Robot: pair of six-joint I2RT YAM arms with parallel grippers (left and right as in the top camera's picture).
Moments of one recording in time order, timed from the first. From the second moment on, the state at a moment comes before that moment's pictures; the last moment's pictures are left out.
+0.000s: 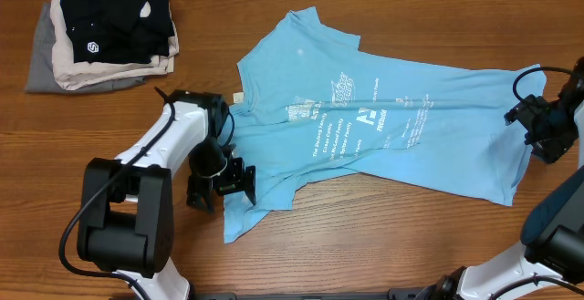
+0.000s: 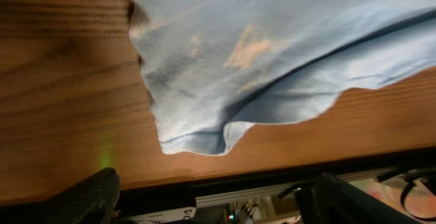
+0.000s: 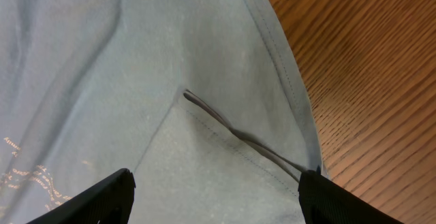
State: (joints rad) left arm -0.19 1.85 1.15 -1.32 0.31 -0.24; right arm -0.54 1.85 1.46 -1.04 -0.03 0.39
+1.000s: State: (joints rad) left arm -0.10 1.78 0.86 -1.03 0.27 -0.39; right arm -0.54 1.85 1.46 -1.06 -0.04 0.40
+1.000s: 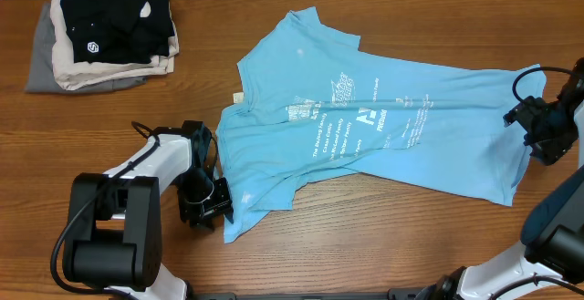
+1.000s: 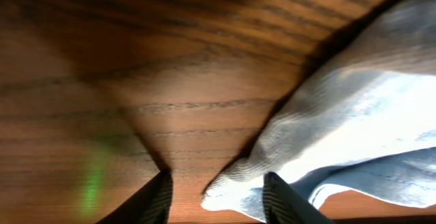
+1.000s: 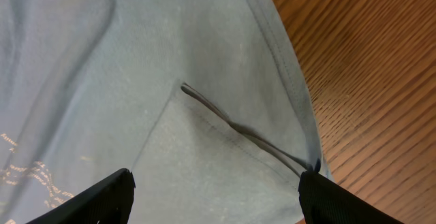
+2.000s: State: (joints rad) left arm -0.14 1.76 0.86 -0.99 0.25 -0.47; right arm -0.54 1.85 1.46 -1.05 -0.10 0.41
